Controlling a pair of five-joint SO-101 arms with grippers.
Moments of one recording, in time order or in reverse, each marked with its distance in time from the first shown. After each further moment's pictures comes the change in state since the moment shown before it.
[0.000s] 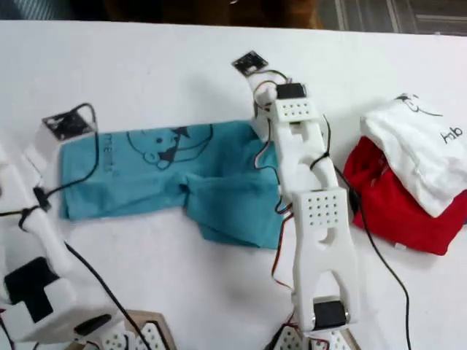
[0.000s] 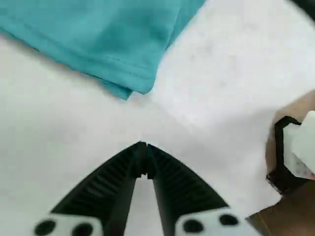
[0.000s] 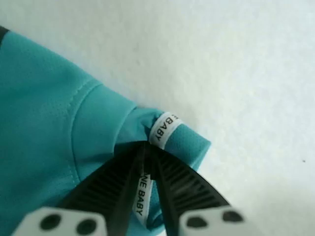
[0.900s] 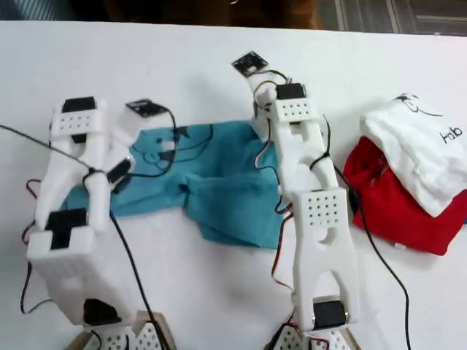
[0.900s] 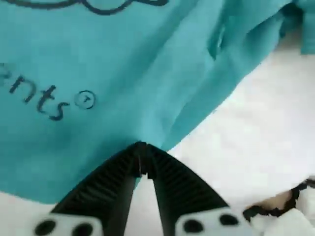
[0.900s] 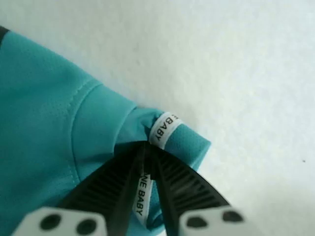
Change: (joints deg) left arm 26.4 22.9 -4.5 -9.8 31.0; right arm 0.0 0.0 0.0 0.0 0.0
